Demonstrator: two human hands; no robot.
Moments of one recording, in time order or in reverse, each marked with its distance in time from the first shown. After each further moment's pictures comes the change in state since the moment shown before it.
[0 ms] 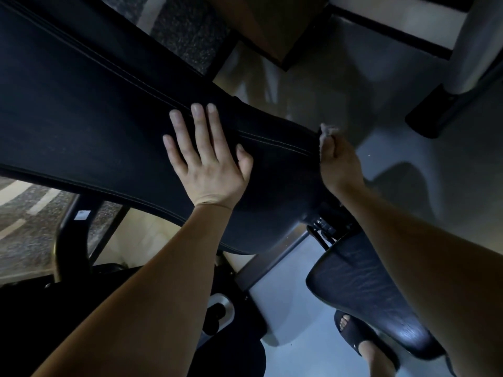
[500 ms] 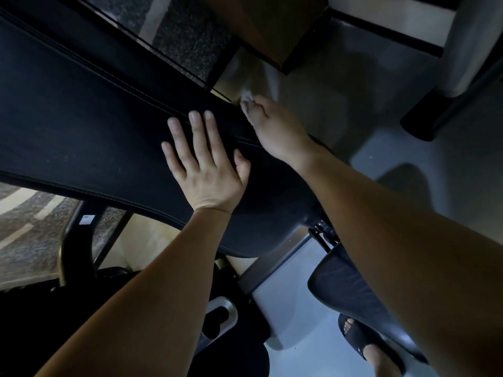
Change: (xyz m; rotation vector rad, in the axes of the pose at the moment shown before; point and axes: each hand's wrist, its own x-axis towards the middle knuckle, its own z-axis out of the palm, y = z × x) left_hand 0.000 0.000 0.002 -0.003 -0.002 0.004; right_hand 0.024 -0.120 0.038 0.034 -0.348 -0.253
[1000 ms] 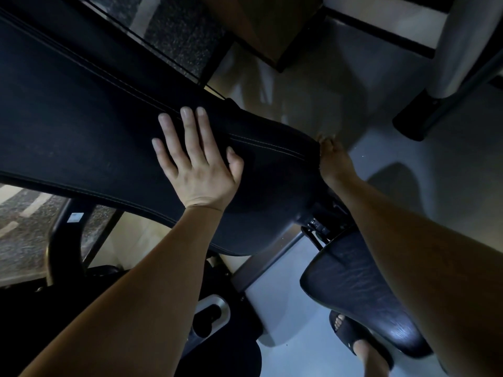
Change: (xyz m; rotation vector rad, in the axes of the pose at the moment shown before) left_hand 0.000 -0.001 0.001 0.018 -0.013 0.009; right_hand -0.050 0.116 -0.038 0.027 0.214 0.498
